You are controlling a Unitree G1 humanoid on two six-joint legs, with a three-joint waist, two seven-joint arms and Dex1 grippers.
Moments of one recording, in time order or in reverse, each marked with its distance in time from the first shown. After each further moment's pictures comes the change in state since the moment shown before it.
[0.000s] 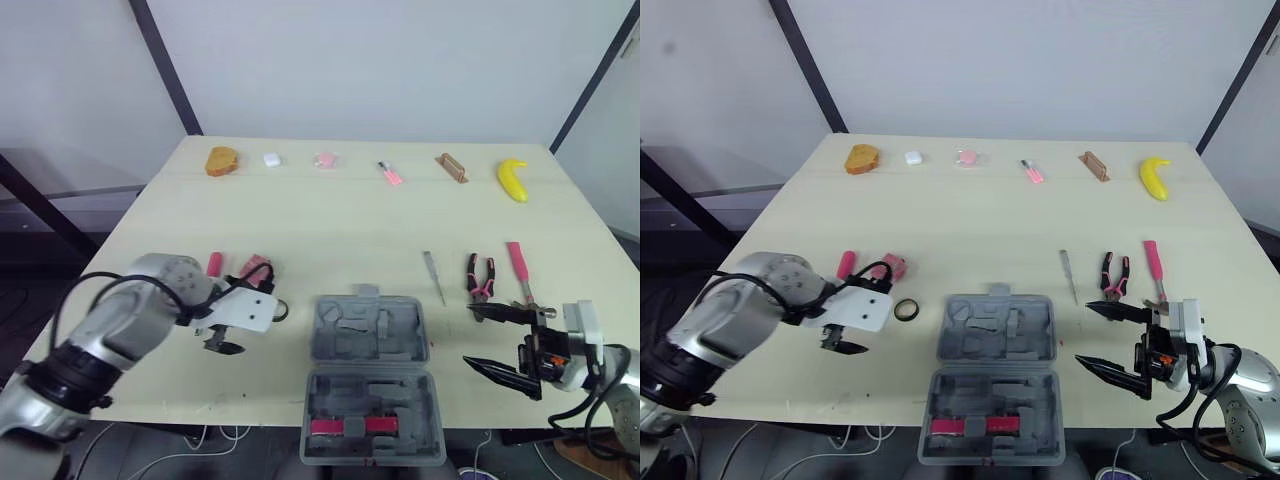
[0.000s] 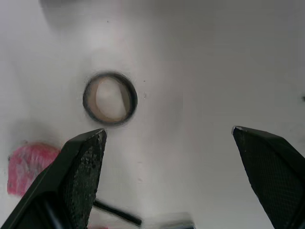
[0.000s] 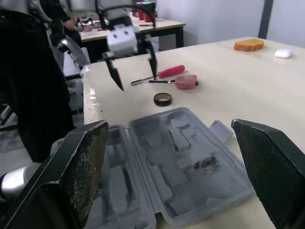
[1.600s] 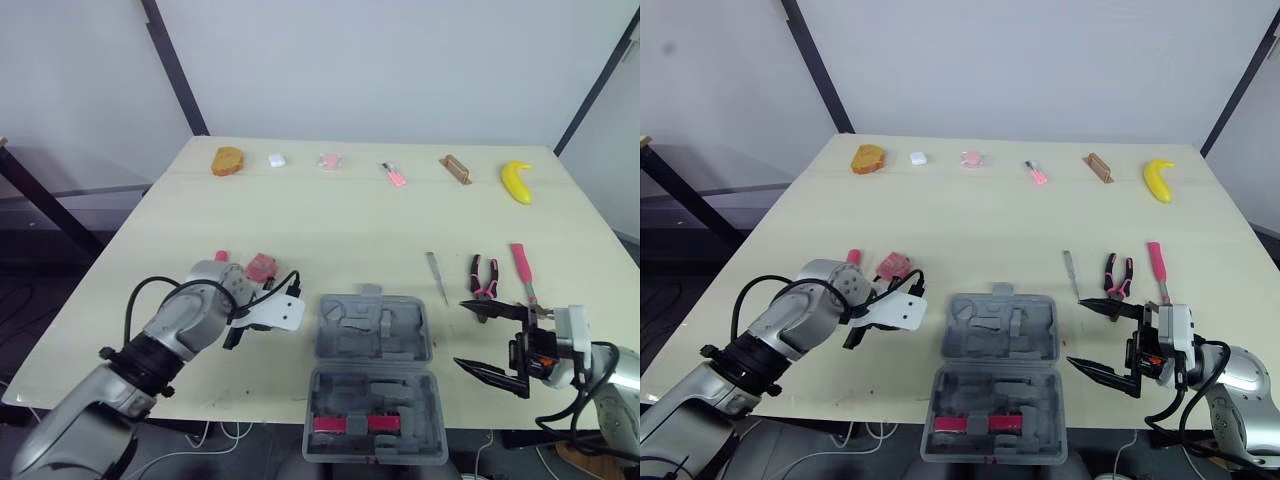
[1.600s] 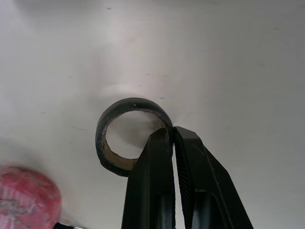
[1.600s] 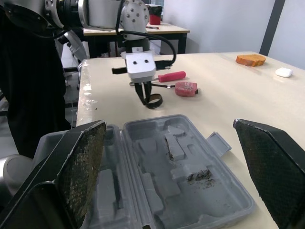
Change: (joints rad) left arm -0.079 -0.155 -0.087 0.180 0.181 0.033 -0.009; right arm -0.038 0.048 0.037 0.043 -0.069 -0.135 0.007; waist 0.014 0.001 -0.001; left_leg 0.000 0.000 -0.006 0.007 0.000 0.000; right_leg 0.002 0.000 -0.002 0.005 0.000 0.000
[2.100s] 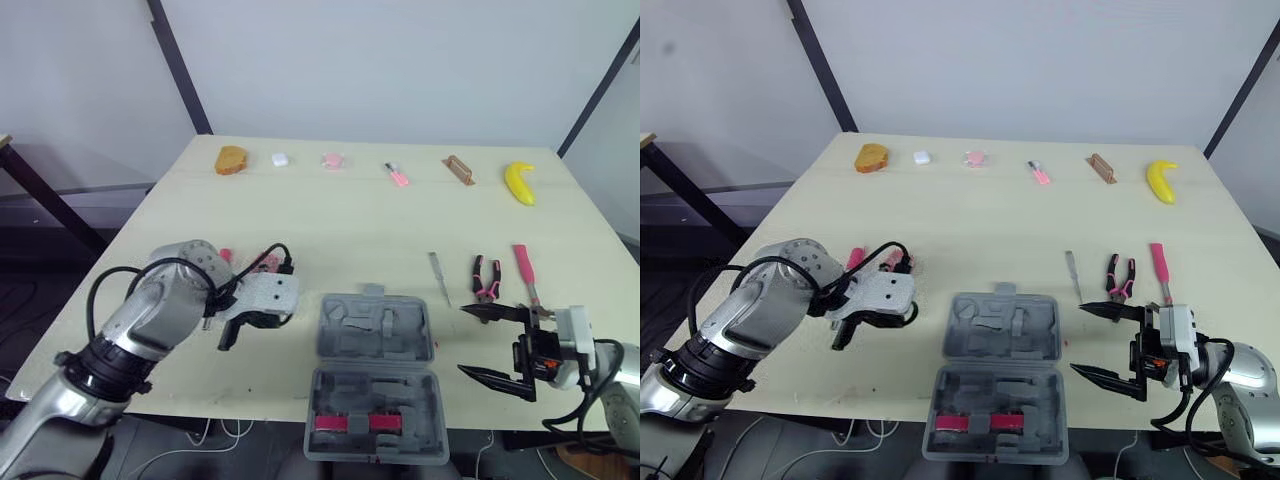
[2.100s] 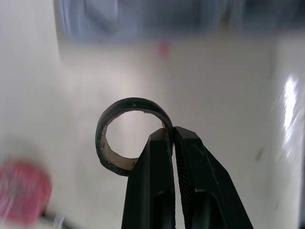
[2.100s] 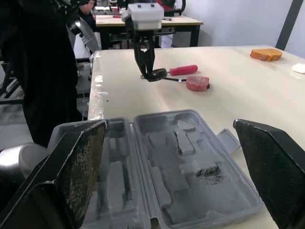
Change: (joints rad) left arm 0.017 0.030 0.178 -0.290 -0.329 0.290 -0.138; right arm -0.001 -0.047 0.001 -0.010 0.005 0.024 0.029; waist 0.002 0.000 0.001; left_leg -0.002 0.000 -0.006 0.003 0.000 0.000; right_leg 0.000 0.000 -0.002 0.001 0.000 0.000
